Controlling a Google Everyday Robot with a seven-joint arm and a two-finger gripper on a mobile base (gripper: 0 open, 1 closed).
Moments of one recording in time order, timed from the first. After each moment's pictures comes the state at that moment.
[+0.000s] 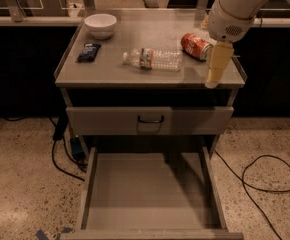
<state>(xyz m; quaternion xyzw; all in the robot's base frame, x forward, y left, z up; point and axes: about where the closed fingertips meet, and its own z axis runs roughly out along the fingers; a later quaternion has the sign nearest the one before) 0.626 -0.167 0.929 -0.68 0.71 -0.05 0.17</state>
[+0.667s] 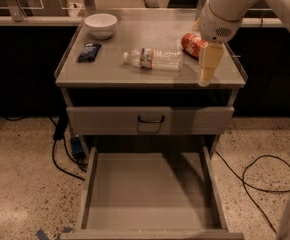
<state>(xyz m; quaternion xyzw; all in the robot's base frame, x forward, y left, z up) 0.651 -0.155 0.914 -0.70 0.70 -0.05 0.17</state>
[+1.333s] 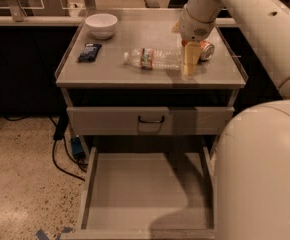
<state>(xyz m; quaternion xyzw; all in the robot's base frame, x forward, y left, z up) 0.718 -0.118 0.880 -0.74 0.65 -0.03 0.17</state>
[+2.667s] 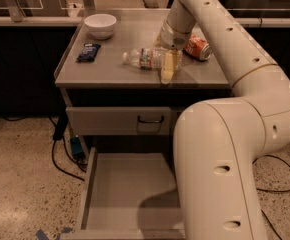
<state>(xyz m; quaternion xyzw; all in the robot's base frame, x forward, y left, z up) 0.759 -0.064 0.827 -0.75 0.63 0.04 0.17</state>
